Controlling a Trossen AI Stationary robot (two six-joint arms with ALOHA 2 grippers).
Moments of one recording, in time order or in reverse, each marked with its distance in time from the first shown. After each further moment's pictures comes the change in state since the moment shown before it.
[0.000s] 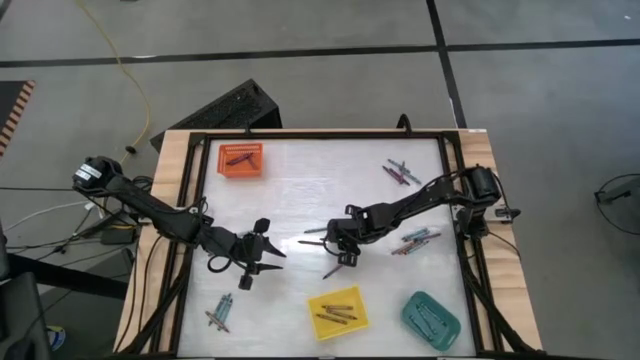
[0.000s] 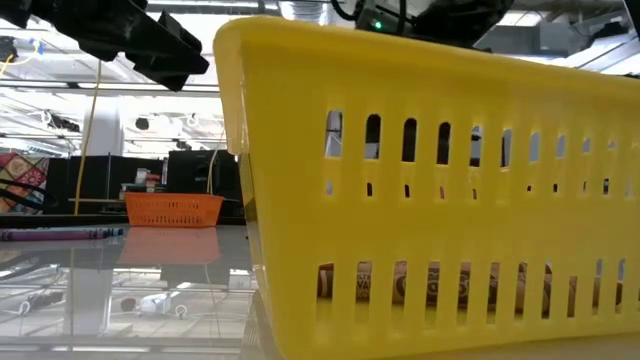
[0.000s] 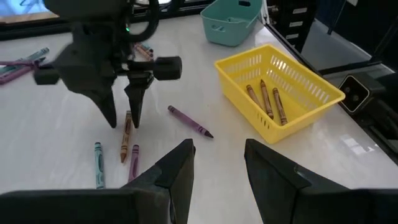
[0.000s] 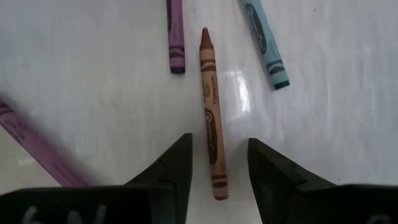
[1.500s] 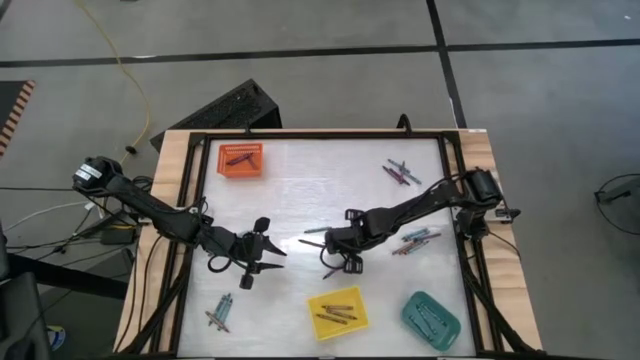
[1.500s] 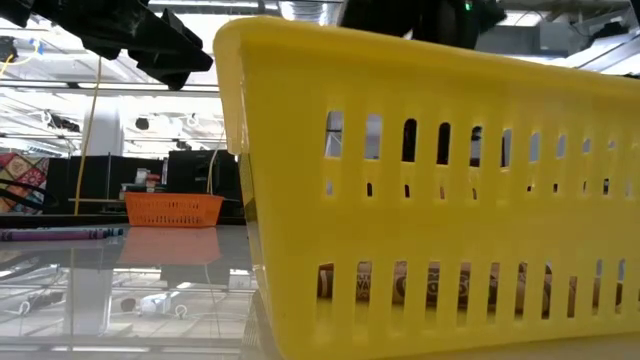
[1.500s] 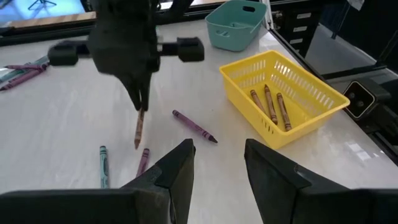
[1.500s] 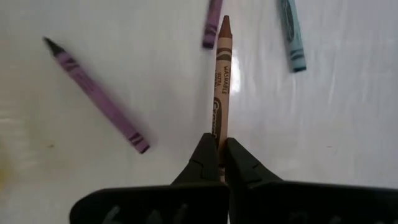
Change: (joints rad) left arm 0.000 0.000 0.000 0.012 -0.019 0.004; right arm 0.088 0.002 0.180 -0.318 0.029 -0.025
